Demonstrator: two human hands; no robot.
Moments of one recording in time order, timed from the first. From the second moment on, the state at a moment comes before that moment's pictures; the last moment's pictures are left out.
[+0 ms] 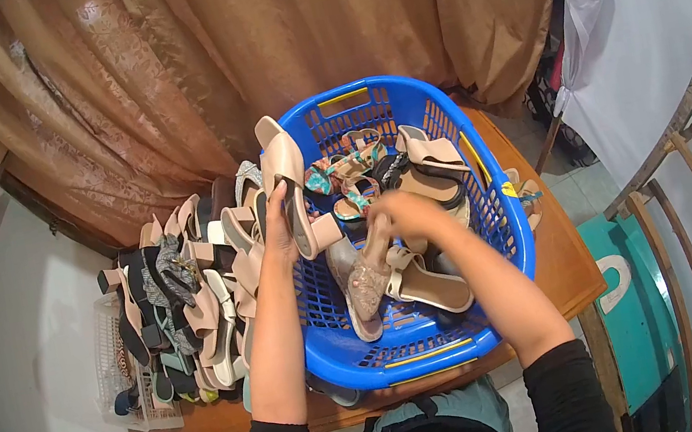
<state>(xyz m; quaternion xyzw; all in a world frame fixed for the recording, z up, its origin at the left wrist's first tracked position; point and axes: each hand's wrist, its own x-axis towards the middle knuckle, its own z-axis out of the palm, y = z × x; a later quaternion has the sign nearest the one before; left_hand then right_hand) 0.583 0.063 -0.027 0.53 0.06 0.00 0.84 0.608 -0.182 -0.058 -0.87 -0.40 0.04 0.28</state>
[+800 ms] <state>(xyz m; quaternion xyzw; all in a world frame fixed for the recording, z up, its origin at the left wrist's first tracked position) 0.582 0.050 -0.026 0.54 0.07 -0.02 0.84 0.617 -0.258 -0.006 -0.66 0.01 -0.39 0.64</state>
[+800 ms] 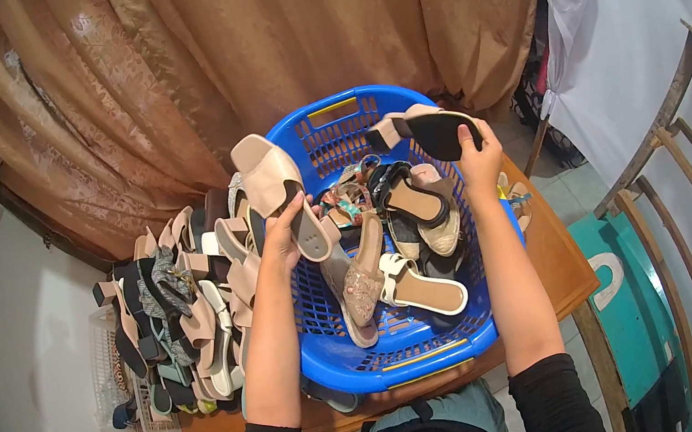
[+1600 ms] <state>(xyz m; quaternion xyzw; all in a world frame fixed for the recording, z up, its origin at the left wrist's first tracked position) 0.568 0.030 -0.043 0.70 -0.10 -0.16 0.69 0.593 -0.207 0.008 -0.54 -0.04 -0.10 0.84</state>
